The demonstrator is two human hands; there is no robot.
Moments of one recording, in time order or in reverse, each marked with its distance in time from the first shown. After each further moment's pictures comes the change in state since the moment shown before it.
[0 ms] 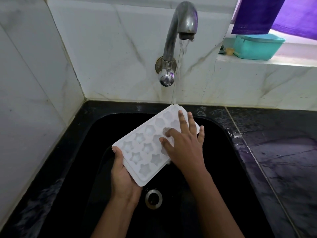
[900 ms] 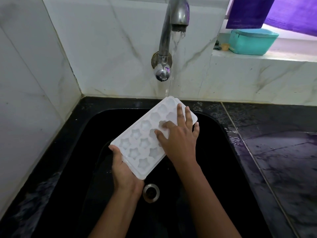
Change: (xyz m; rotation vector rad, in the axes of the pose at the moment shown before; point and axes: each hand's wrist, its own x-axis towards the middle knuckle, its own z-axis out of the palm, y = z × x) left_hand 0.002 -0.016 -0.003 -0.032 0.099 0.049; right_hand -0.001 -0.006 0.007 0.072 0.098 0.057
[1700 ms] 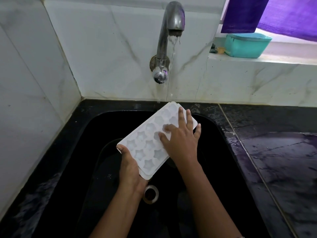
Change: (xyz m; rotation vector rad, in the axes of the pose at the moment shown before) left_hand 0.003 -0.005 0.010 0.263 0.161 -0.110; right_hand 0.001 0.010 0.000 -0.079 -0.024 0.013
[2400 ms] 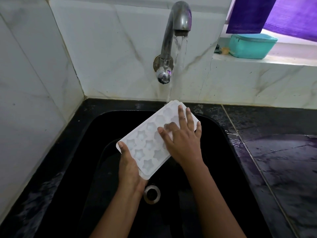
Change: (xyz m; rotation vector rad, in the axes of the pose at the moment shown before) left_hand 0.014 -0.001 -0.012 0.004 -0.030 0.067; right_hand 0.001 0.003 0.003 0.083 0.038 -0.089
